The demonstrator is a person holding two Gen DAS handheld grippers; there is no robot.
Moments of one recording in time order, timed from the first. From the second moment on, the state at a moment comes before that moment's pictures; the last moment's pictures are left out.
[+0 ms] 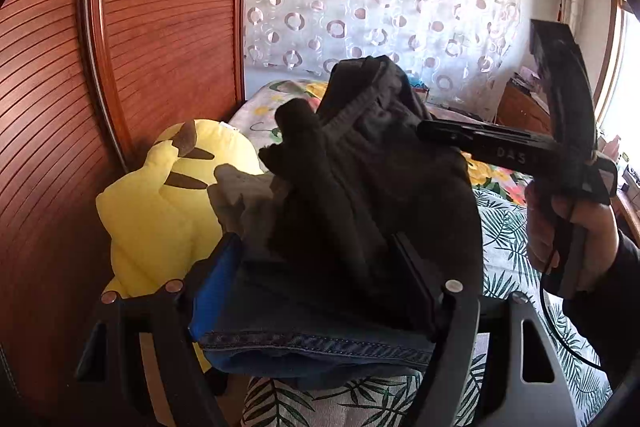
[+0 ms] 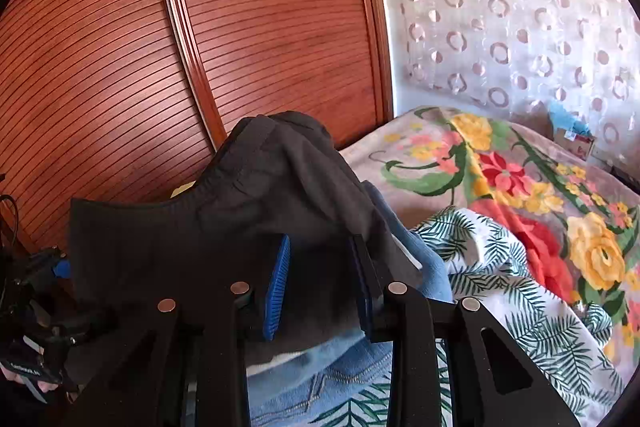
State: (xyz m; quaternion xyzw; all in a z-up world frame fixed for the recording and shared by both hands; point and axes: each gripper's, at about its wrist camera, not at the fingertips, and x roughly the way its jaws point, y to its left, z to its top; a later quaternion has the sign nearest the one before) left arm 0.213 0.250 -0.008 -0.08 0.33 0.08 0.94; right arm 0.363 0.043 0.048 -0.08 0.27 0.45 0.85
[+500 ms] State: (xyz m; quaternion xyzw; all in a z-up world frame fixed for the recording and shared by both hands) left arm 0.174 0.198 0.044 -0.03 0.28 0.05 0.96; right arm 0.243 -0.043 0.084 -0.07 0.20 0.41 0.89
